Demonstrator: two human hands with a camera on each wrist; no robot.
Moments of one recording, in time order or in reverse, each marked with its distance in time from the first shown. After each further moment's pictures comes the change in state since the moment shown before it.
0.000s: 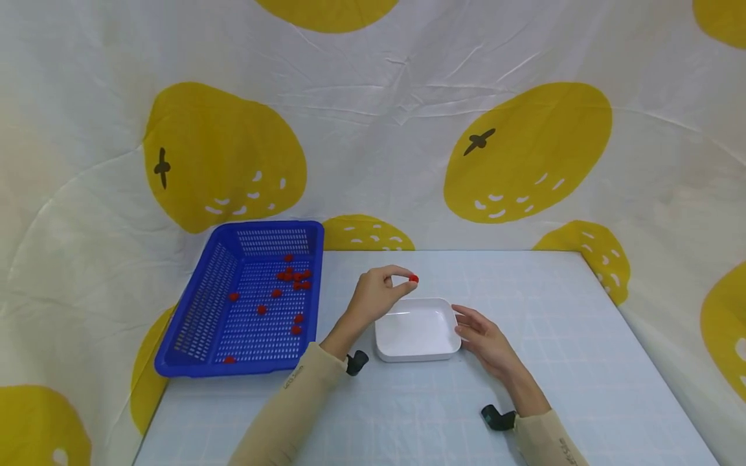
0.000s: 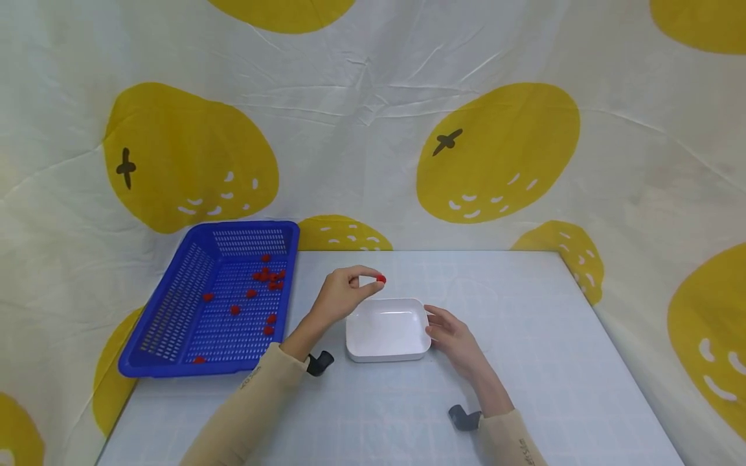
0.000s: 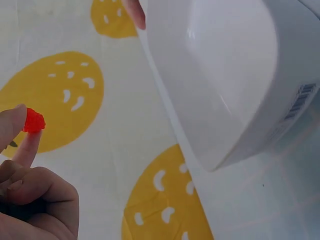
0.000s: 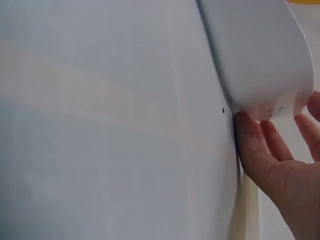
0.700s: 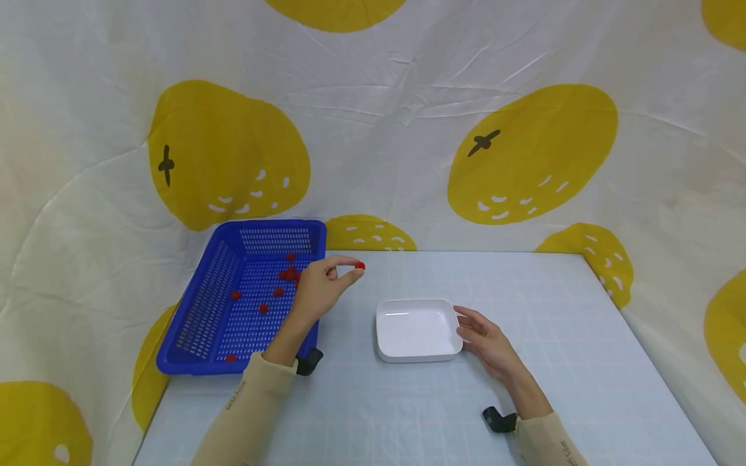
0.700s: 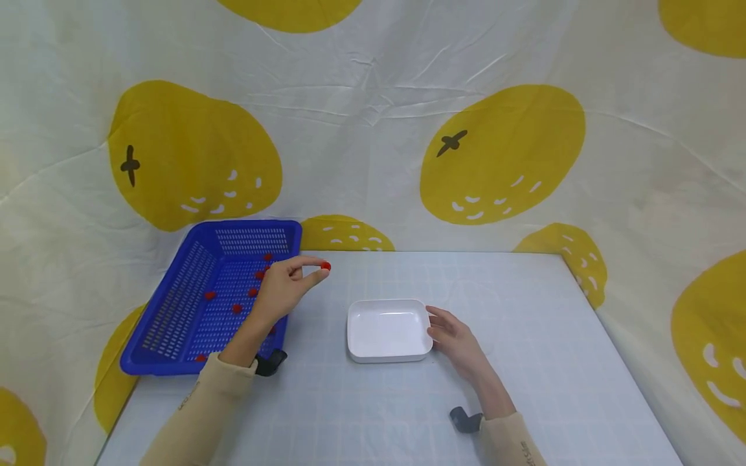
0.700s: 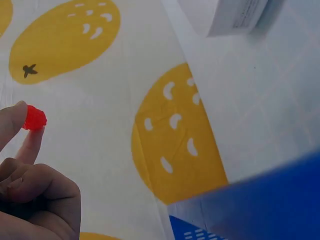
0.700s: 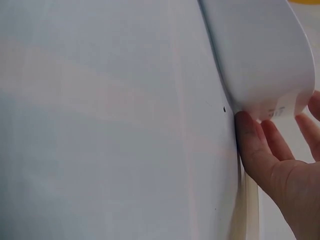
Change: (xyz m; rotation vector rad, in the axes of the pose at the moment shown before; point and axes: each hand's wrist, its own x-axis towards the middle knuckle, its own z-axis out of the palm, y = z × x) left_hand -0.029 -0.025 -0.088 -0.033 0.199 0.048; right_hand -0.001 -0.002 0.002 -0.005 0.012 0.008
